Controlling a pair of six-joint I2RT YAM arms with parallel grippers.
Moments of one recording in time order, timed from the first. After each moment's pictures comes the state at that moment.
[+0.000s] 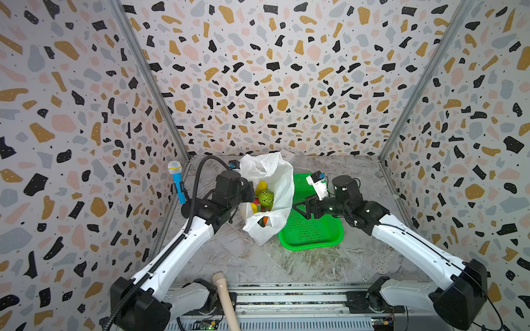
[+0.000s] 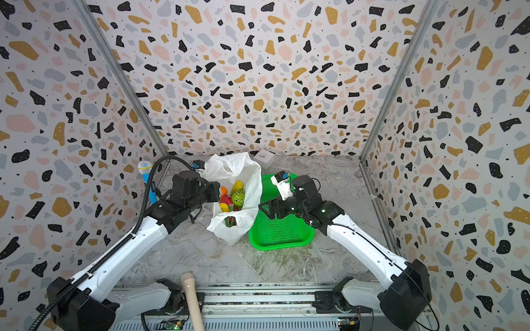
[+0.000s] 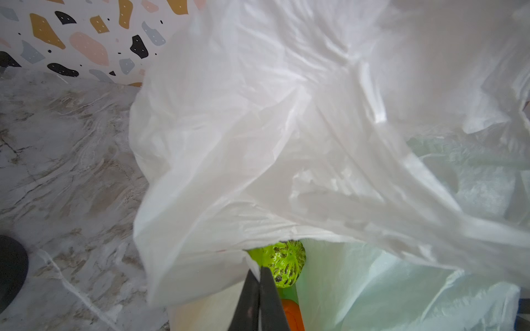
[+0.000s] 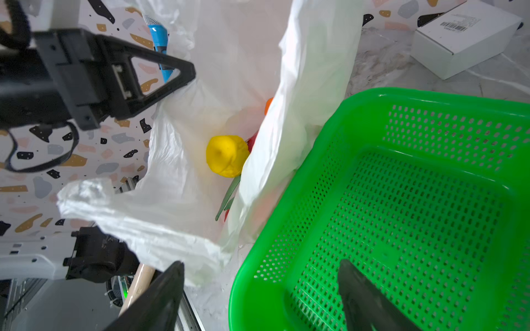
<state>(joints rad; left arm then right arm) -0.43 1.17 1.05 -0.40 -0.07 -0.40 0.66 1.18 1.02 -0.36 -0.41 0.26</state>
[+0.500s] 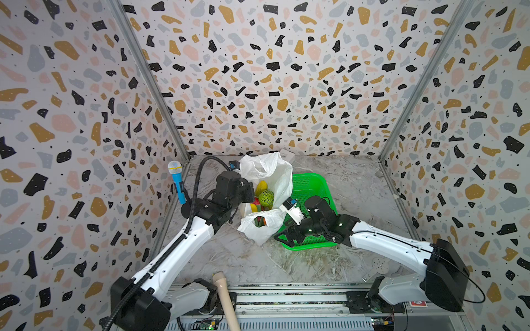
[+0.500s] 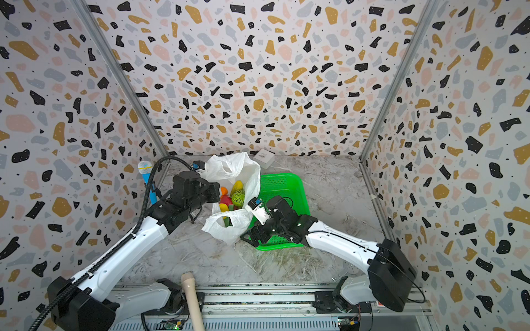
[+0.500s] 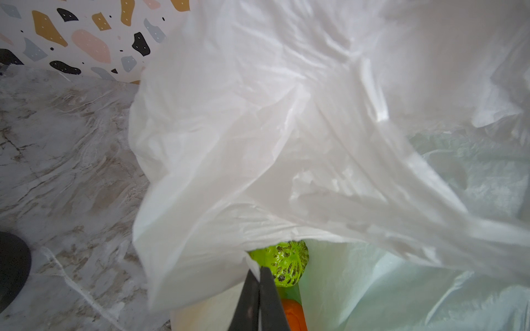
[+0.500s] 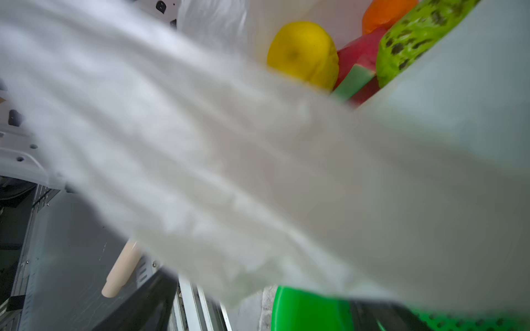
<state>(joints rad) -0.43 1.17 1.04 -0.40 -0.07 -0.40 0.89 1.39 0.92 -0.18 -0.44 0.20</state>
